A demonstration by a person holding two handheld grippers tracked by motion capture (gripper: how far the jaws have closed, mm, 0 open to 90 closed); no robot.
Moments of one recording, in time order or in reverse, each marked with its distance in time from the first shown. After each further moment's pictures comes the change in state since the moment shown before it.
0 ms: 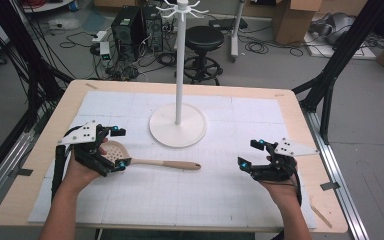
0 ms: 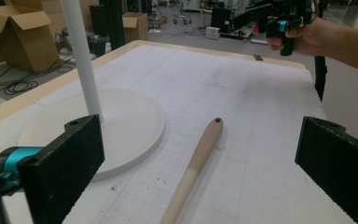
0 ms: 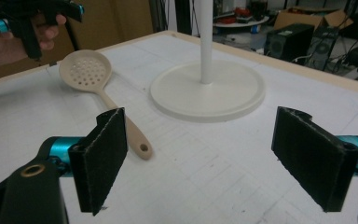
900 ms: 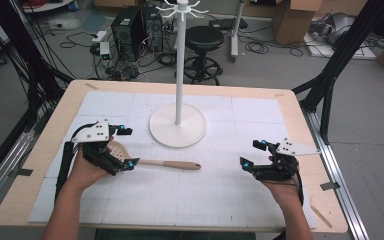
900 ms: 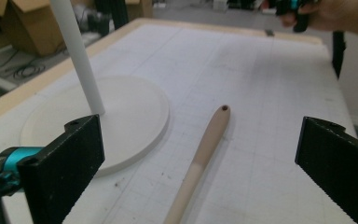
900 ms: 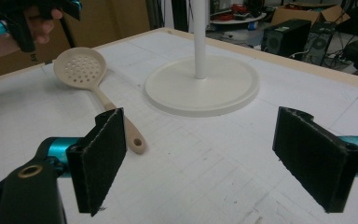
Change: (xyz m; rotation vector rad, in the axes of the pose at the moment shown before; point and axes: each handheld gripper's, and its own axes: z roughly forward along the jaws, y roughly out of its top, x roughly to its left) left arm -0.006 0.018 0.027 0.149 0.041 0.045; right arm -0.007 -0.004 -0.004 0.002 -0.008 0.013
